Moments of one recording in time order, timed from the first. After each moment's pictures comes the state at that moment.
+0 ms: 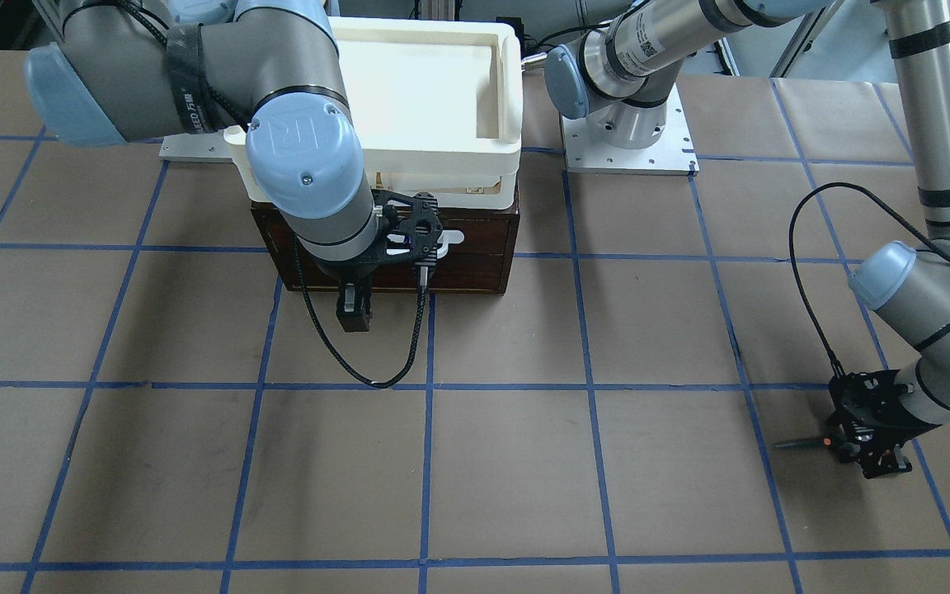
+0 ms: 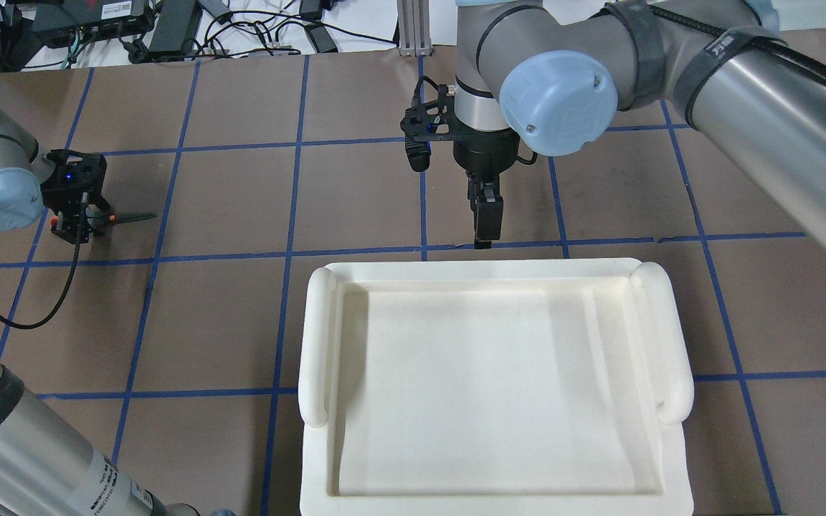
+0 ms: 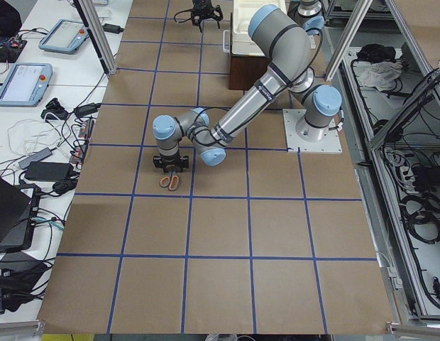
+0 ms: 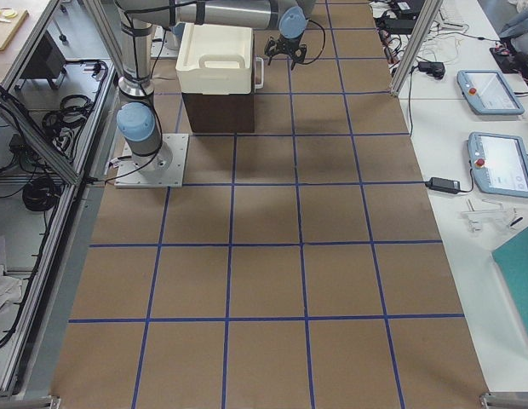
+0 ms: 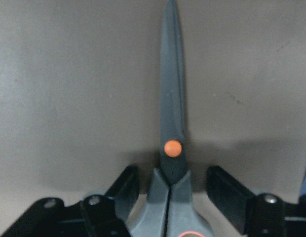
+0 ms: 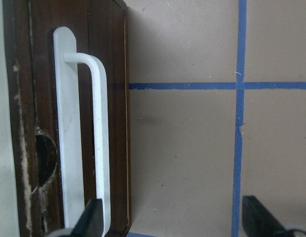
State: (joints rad) left arm -1.03 -2.20 -1.62 -0.85 1.57 2.07; right arm 1.84 -1.25 1.48 -1.58 -1.49 -1.33
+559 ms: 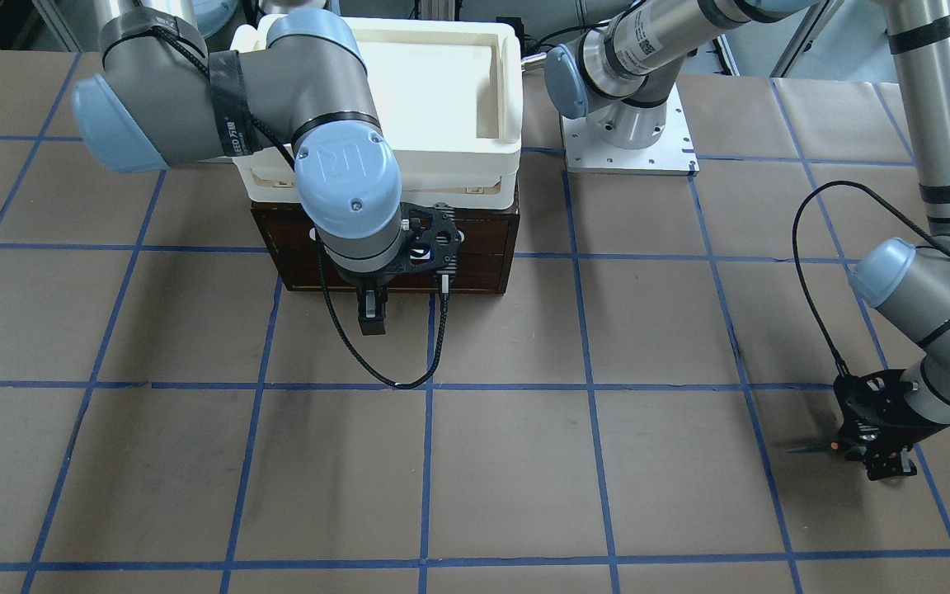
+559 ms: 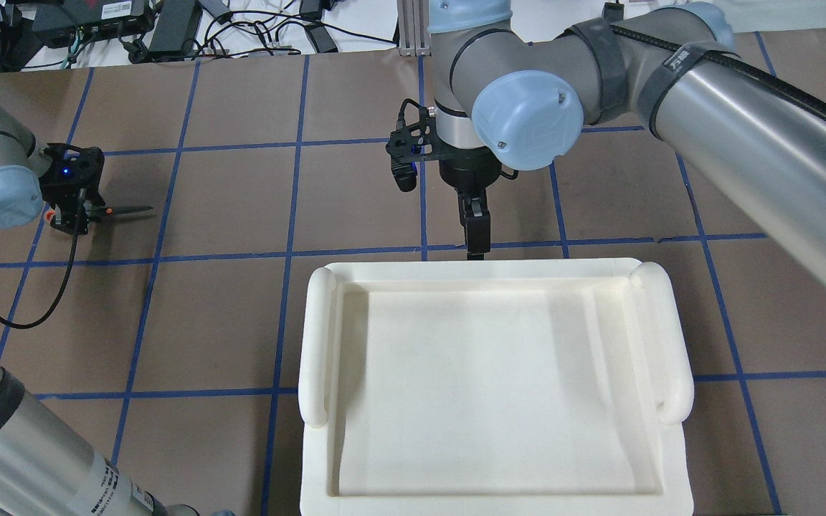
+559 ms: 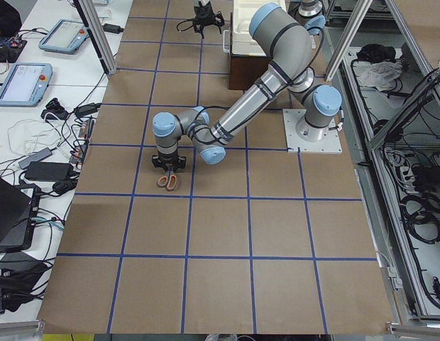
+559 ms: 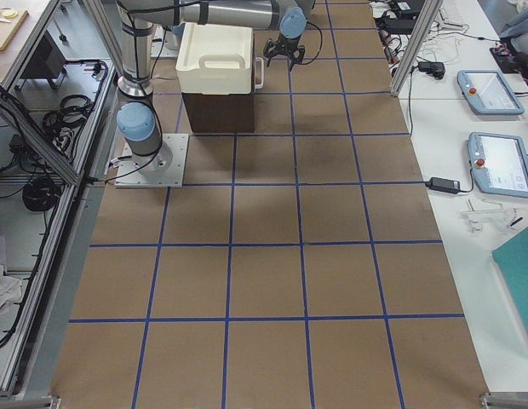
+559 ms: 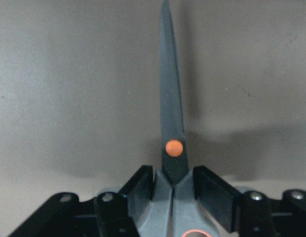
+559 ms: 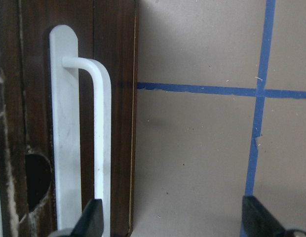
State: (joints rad) left arm -1.04 -2.18 -1.62 -0.83 1.57 2.10; right arm 1.88 -1.21 1.49 -1.58 -1.52 -1.33
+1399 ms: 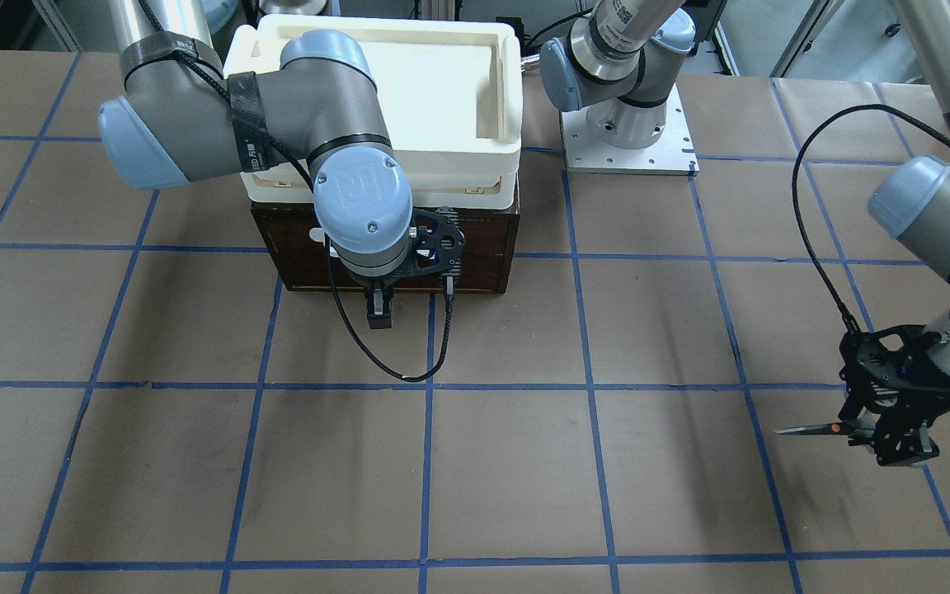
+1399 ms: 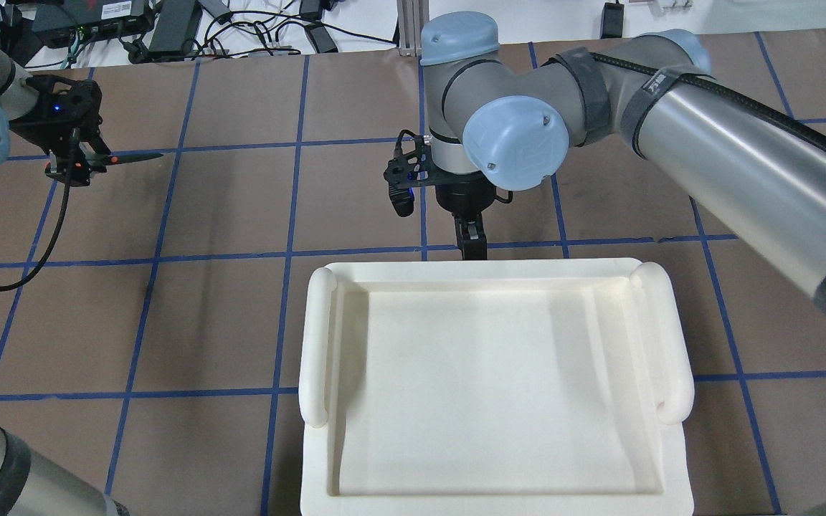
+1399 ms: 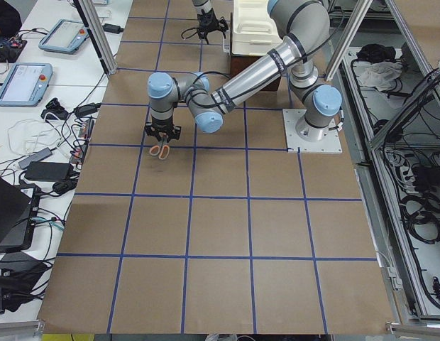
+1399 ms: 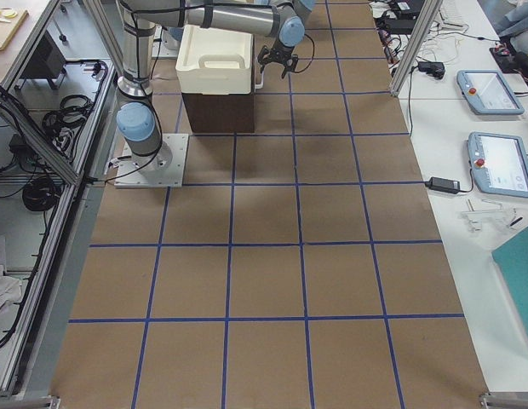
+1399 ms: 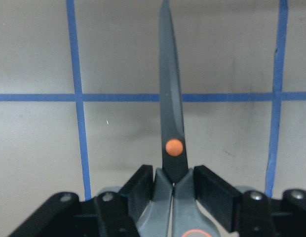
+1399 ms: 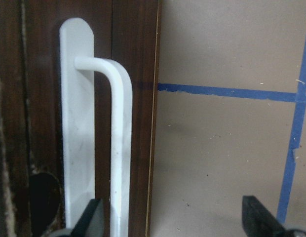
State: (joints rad) left arm -1.14 -1.98 -1.55 -1.07 1.49 1.99; right arm 1.89 -1.20 1.53 -1.56 -1.52 -1.33
